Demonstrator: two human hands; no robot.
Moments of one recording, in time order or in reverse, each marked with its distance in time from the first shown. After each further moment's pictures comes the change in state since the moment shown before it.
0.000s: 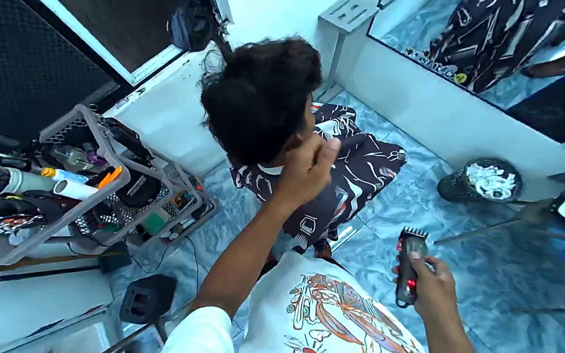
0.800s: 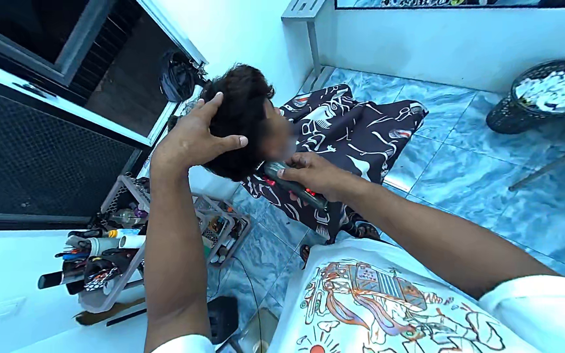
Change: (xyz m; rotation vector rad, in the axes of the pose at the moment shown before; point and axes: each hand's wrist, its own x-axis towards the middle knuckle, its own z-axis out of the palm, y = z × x) left_hand 0.104 0.058 -0.150 0.999 -0.444 -0.299; right_hand -0.004 -0.183 0.215 0.038 -0.997 -0.101
